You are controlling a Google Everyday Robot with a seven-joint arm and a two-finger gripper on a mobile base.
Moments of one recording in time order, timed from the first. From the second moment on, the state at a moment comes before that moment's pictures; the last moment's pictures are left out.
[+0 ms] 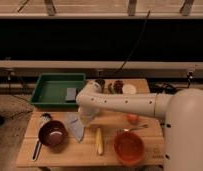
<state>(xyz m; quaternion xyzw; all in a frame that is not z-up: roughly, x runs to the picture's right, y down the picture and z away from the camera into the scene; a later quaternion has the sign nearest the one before) -0.080 0.191 0.808 -0.27 -0.23 -0.42 0.83</state>
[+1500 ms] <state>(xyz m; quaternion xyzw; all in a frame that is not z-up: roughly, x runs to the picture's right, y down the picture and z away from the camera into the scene) -0.089 0.192 0.849 -0.27 -0.20 -0.44 0.83</state>
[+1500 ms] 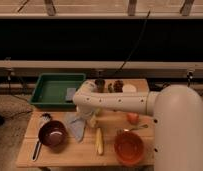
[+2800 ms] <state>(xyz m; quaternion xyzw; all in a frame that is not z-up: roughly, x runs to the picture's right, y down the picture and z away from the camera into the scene) -0.097 0.191 0.858 -0.27 -0.17 -0.48 0.81</state>
